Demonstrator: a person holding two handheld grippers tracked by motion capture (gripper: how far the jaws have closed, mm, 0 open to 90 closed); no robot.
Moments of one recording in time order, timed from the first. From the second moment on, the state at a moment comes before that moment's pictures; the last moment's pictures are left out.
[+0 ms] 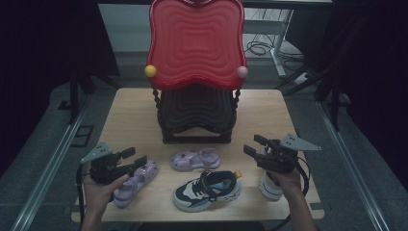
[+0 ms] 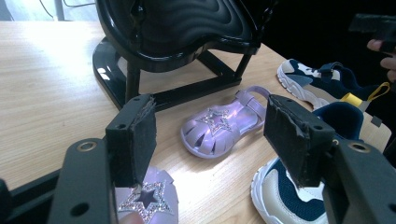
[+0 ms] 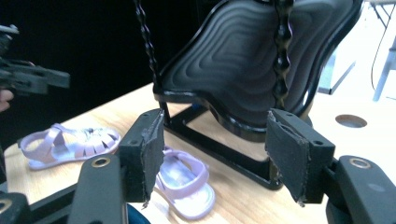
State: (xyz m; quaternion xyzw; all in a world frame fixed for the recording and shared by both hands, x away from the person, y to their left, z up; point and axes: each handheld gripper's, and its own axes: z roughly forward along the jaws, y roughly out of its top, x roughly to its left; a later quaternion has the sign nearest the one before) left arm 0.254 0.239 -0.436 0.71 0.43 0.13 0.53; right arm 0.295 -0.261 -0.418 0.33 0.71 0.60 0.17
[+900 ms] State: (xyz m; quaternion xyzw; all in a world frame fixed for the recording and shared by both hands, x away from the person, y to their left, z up) left arm 0.230 0.243 -0.416 0.71 0.43 0.14 0.54; right arm 0.281 -0.217 -0.409 0.29 0.77 0.55 0.17
